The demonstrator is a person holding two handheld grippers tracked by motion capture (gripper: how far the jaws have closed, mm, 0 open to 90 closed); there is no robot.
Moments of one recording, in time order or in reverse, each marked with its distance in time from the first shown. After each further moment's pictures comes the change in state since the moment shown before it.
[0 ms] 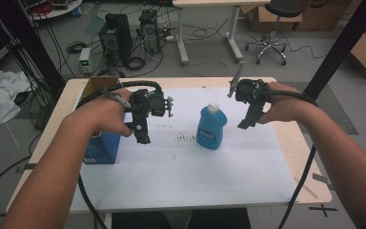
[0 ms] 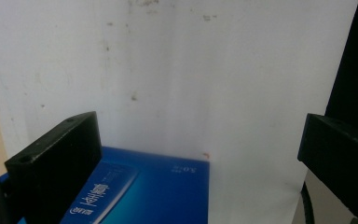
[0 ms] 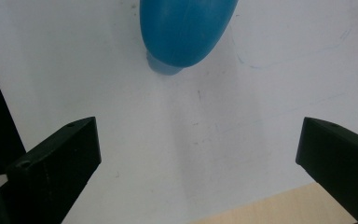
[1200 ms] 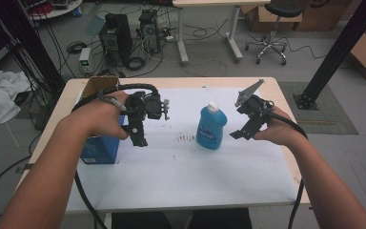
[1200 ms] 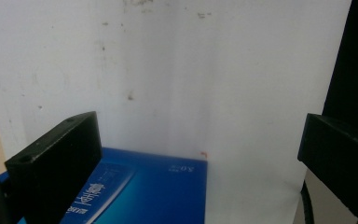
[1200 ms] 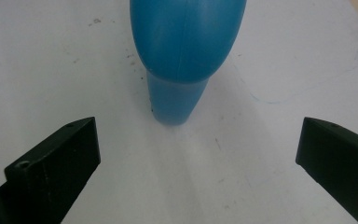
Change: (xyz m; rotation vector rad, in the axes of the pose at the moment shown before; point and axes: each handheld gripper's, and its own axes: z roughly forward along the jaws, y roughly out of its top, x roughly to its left) left arm -0.006 -0.009 0.002 -0.014 -0.002 0.011; right arm 0.012 -0.040 0.052 -0.351 0.009 0.168
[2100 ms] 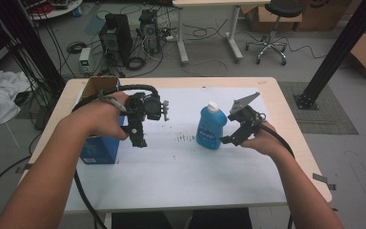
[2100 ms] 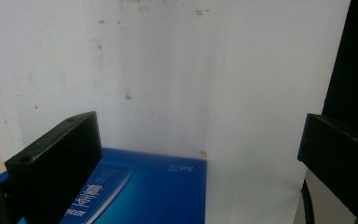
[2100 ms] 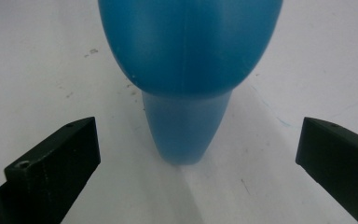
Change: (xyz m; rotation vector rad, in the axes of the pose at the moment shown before) left arm 0.001 -0.001 0.004 0.002 -0.006 0.004; right arm 0.001 -0.019 0.048 -0.168 0.033 0.074
